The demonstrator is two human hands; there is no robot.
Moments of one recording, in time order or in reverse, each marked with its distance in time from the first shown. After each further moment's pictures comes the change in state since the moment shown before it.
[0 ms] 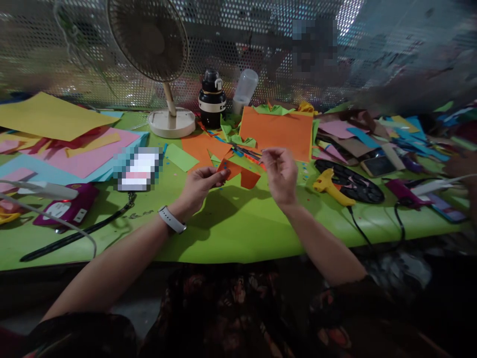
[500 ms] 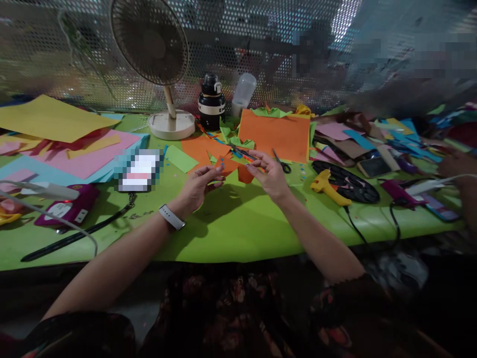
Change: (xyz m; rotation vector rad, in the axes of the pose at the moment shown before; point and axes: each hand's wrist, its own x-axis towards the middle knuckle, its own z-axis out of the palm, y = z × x) left_hand 0.003 0.004 -0.003 -0.164 0.023 -0.125; right_hand 0.004 0.017 0.001 0.140 -0.295 0.220
